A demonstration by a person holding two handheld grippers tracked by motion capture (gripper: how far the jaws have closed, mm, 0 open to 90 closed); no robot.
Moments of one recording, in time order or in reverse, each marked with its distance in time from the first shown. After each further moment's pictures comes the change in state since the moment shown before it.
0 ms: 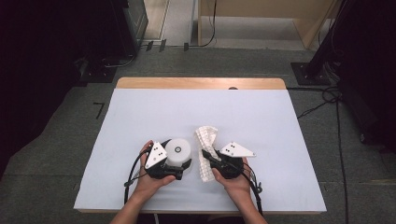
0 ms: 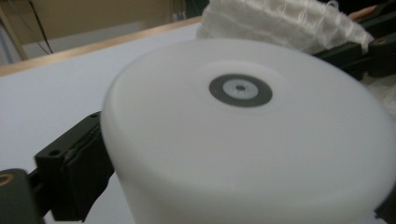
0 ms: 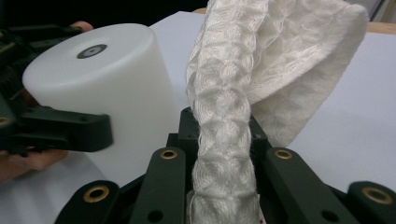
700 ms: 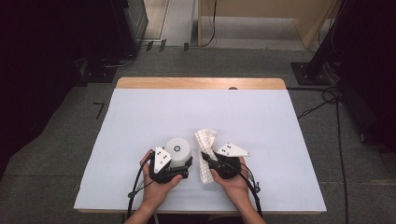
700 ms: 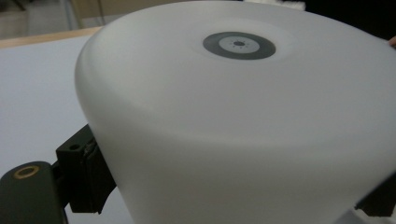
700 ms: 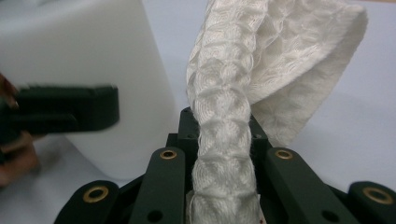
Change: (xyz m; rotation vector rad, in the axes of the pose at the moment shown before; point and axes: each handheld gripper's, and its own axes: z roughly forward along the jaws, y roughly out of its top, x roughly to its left) left arm -0.019 -0.004 0.003 0.039 0.166 -0.111; right arm -0.002 -0.010 0.013 0.076 -0.031 -0.002
